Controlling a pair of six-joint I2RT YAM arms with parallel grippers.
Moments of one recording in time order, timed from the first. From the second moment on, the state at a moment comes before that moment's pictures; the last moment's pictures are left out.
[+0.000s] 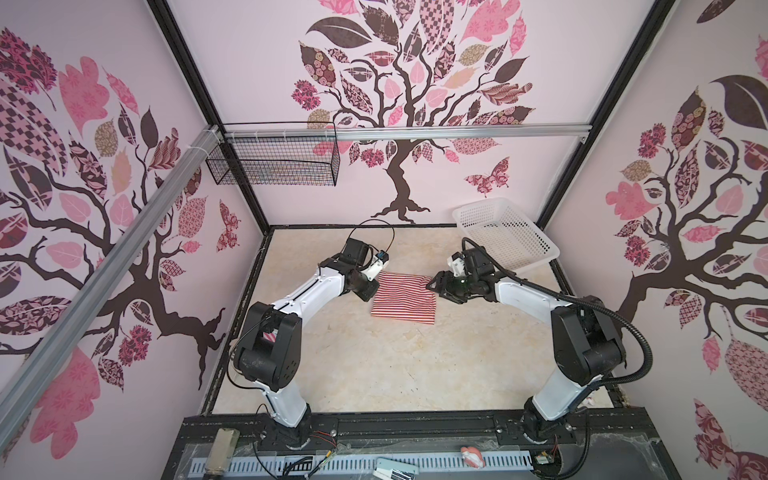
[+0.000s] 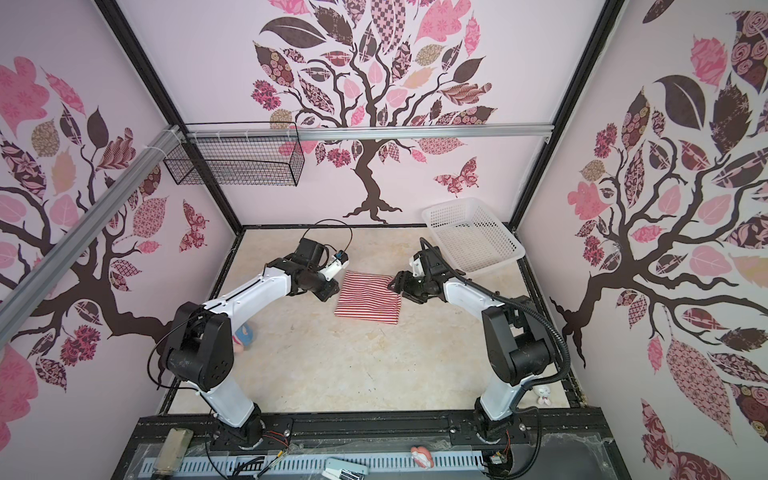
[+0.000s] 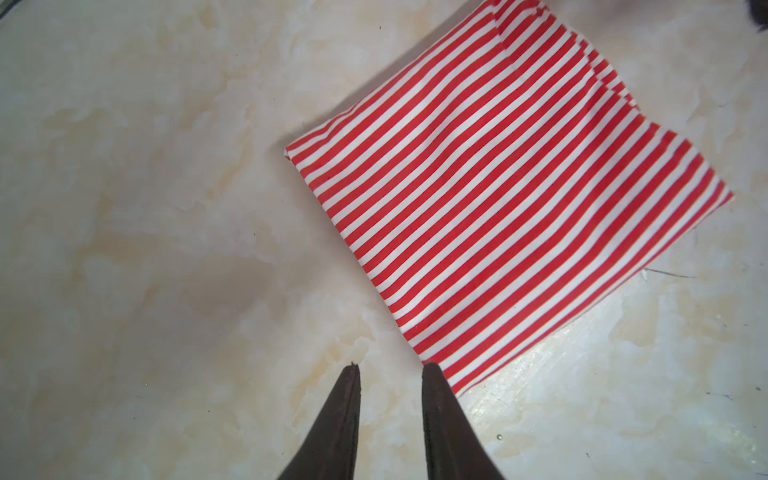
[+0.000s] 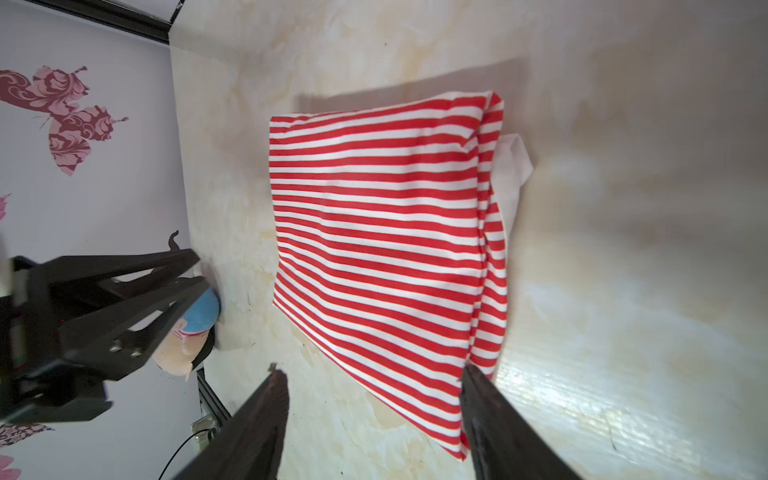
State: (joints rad) left arm -0.39 1.73 1.31 -0.62 0.17 0.36; right arm 0.35 1.71 1.06 -0.26 -0.50 0.68
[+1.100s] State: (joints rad) left arm -0.36 2.05 1.46 -0.67 0.24 0.31; right arm 0.35 1.83 1.06 -0.23 -0.50 0.69
